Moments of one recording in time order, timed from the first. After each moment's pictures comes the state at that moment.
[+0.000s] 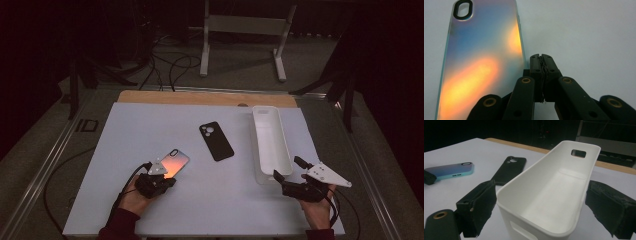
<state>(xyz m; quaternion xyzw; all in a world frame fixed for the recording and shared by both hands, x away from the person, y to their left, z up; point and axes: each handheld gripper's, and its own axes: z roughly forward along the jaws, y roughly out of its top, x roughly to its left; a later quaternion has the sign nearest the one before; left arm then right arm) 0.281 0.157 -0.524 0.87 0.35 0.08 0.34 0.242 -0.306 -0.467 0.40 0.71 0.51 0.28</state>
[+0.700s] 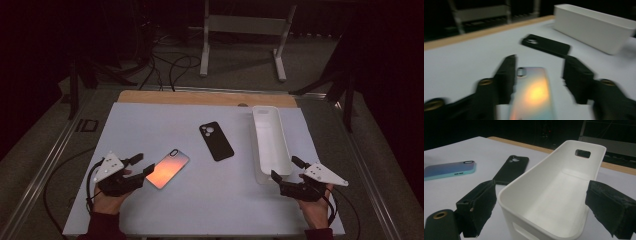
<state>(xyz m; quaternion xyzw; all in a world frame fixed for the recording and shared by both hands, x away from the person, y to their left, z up) 0.246 0.238 -0.465 0.73 0.38 0.23 0.51 0.245 -0.302 -0.469 0.39 0.72 0.51 0.28</state>
